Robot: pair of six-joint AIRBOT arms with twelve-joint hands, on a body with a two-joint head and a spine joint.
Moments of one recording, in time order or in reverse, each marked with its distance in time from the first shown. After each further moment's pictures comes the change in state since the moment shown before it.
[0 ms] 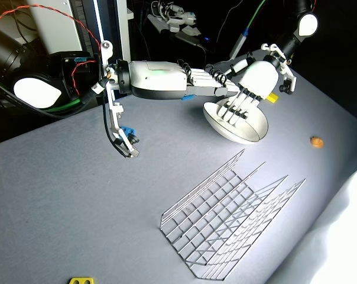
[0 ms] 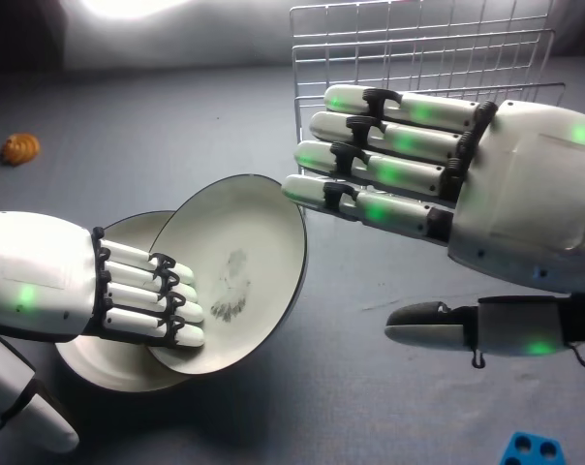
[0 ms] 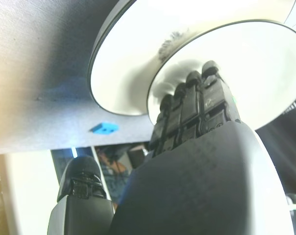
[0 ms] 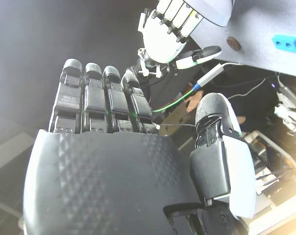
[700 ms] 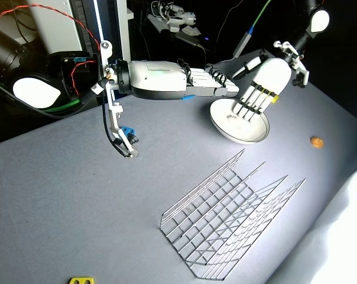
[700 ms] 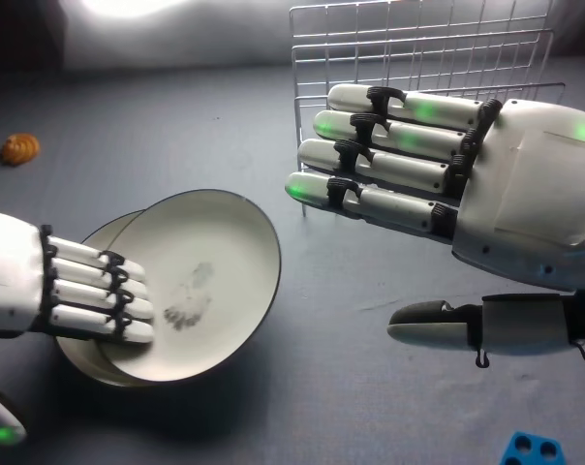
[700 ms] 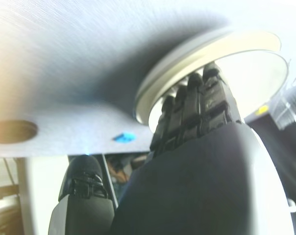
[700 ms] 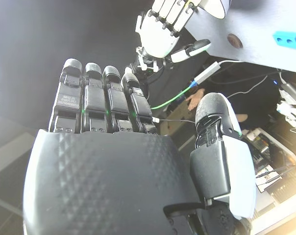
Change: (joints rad) left arm 0.060 0.015 0.079 -0.021 -0.051 0.051; right arm 0.000 0.020 -0.010 0.000 -0.003 0.047
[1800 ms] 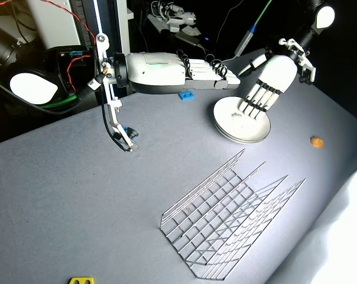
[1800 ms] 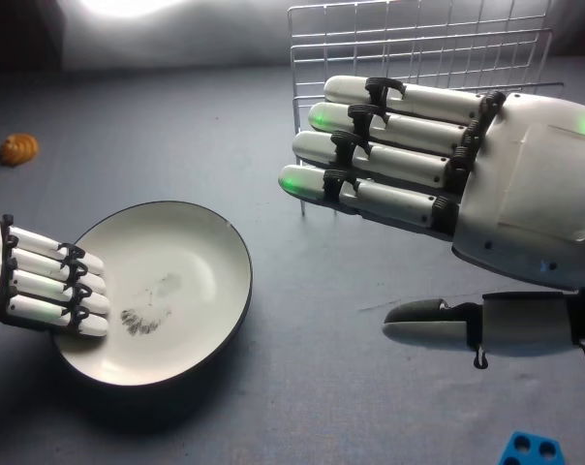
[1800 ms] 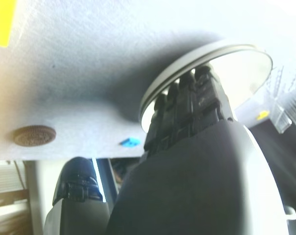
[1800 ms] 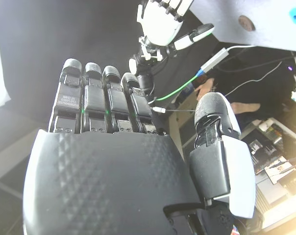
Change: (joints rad) left arm 0.004 0.014 0.090 0.027 -0.043 0.013; right arm 0.007 0.008 -0.011 0.000 0.014 0.037
